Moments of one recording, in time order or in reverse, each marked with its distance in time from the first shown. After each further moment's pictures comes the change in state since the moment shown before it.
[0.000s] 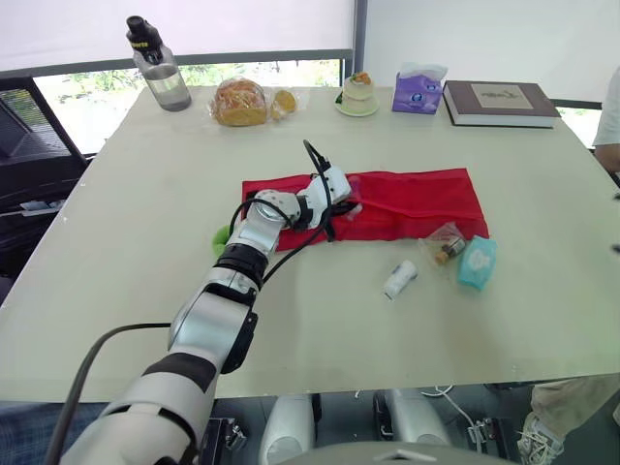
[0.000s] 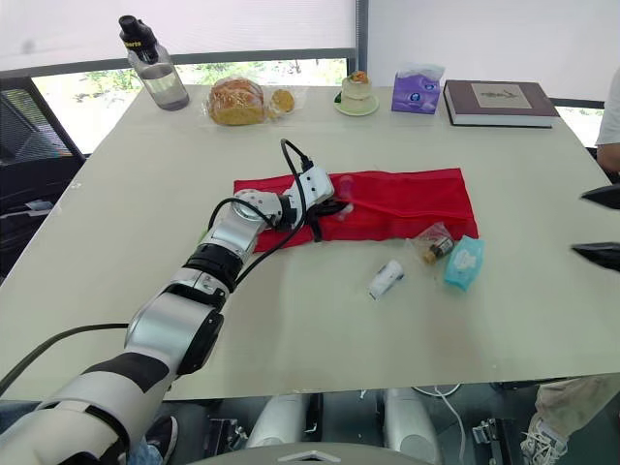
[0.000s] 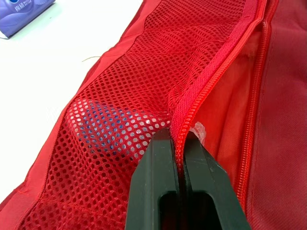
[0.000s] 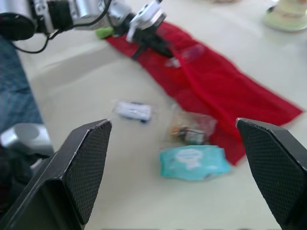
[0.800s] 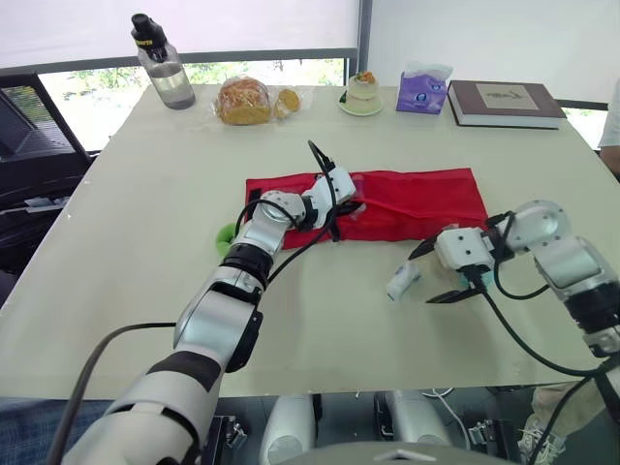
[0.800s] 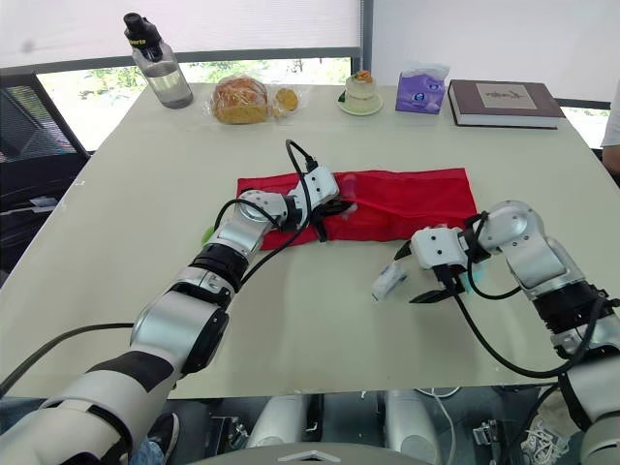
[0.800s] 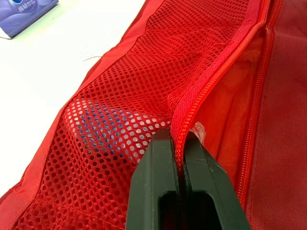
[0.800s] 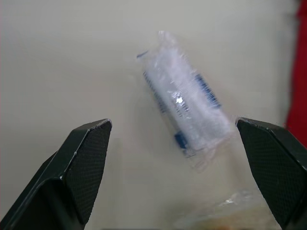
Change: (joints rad) left arm -0.004 -0.014 0.002 0.018 0.001 -0.016 0.016; right arm -0.515 0.351 0.898 0.397 -0.711 -0.743 0.011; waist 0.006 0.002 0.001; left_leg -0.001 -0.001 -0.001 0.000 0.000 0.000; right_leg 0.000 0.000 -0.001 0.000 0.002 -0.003
